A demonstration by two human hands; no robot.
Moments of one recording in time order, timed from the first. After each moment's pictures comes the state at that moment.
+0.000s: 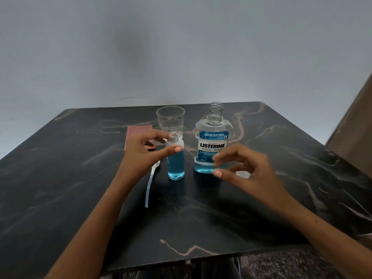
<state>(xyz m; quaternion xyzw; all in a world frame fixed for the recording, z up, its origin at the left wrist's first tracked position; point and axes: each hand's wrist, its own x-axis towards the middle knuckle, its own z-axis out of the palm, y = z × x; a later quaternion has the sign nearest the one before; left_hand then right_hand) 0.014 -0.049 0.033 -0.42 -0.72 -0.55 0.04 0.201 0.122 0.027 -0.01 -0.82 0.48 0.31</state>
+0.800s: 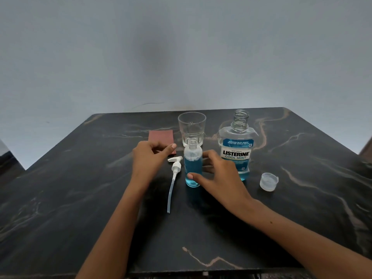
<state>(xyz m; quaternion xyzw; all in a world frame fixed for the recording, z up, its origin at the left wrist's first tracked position) -0.021 -0.060 0.013 -0.26 -0.78 -0.57 0.07 0.119 0.067 0.010 -0.09 -0.89 0.36 0.27</state>
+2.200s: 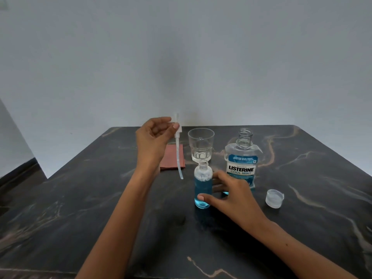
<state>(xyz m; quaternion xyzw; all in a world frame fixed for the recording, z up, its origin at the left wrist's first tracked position) -0.002 -0.061 0.089 -0.23 -0.60 -0.76 0.07 0.139 0.078 0.009 -0.04 -0.89 0.39 0.23</state>
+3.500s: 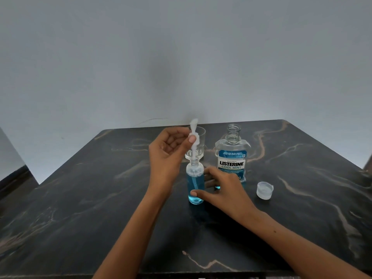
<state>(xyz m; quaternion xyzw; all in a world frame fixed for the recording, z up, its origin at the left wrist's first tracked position) 0.051 -0.043 0.070 -0.35 -0.53 -0.77 0.05 0.137 0.079 0.007 -0.04 -0.88 0.39 0.25</state>
